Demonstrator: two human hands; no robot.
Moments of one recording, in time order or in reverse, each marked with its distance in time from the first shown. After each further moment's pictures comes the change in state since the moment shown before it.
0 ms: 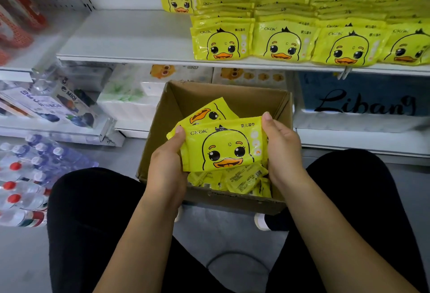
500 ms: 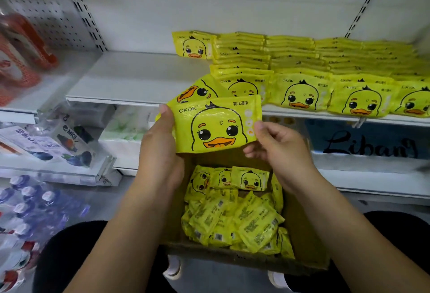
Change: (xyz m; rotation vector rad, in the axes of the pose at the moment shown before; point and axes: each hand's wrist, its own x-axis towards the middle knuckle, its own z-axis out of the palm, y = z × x) left_hand 0.077 0.124 0.013 -0.121 -0.066 0.220; right_hand 0.032 -0.074 0.087 -0.169 -0.226 -0.232
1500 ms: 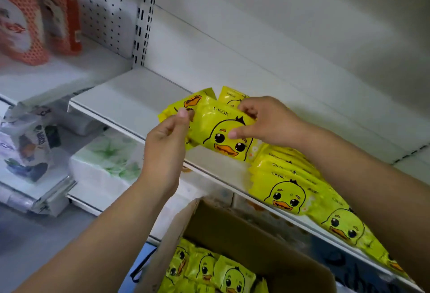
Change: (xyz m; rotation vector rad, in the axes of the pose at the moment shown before) left_hand 0.196 0.054 -0.052 -0.044 0.047 0.346; right_hand 0.262 -0.096 0.168 -1.210 -0.522 -0.401
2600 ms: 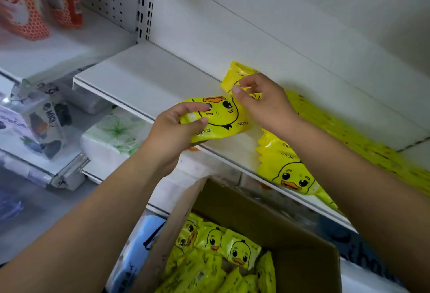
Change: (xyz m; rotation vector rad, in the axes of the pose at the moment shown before) left_hand 0.016 -0.013 -0.021 0.081 -0.229 -0.210; right_hand 0.023 0.011 0.050 0.225 0.319 0.123
